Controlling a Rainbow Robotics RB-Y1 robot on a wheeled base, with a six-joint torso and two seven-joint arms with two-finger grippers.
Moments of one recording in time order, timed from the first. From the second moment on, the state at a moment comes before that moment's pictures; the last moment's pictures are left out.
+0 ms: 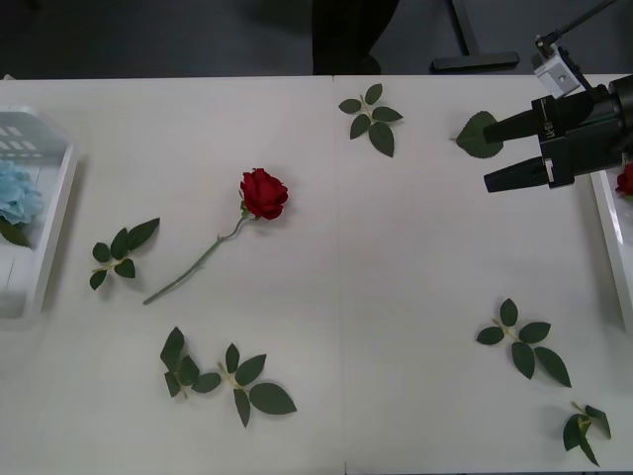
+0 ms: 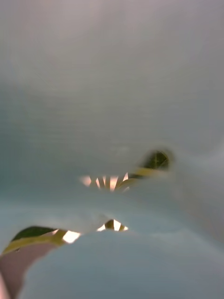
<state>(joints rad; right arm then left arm) -0.71 -1.01 0.34 -1.28 -2.04 1.35 2.69 -0.20 1.13 0.56 -1.70 0.88 1.84 -1.97</state>
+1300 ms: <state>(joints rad) -0.71 -1.01 0.34 -1.28 -2.04 1.35 2.69 -0.12 1.14 0.27 -1.39 0.96 1.40 -2.07</state>
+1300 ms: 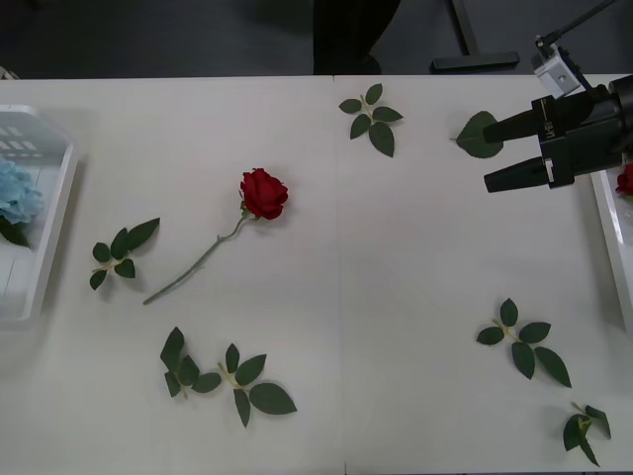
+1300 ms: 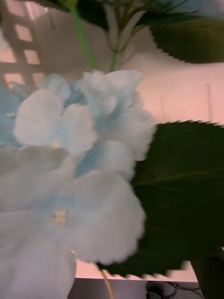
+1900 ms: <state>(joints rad) -0.71 -1.01 0.34 -1.28 -2.04 1.35 2.69 -0.15 1.13 0.23 -1.90 1.18 1.46 -1.79</state>
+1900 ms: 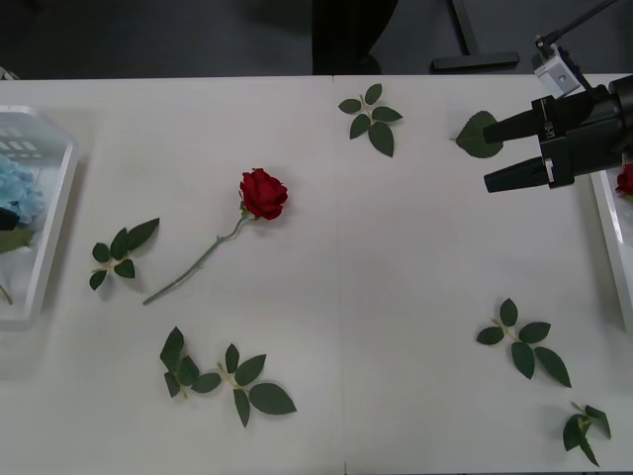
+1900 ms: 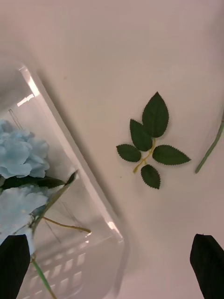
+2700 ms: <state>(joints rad) -0.71 -1.01 0.34 -1.28 -2.04 1.35 2.69 -0.62 0.83 -0.49 -1.74 0.83 1.28 -1.73</state>
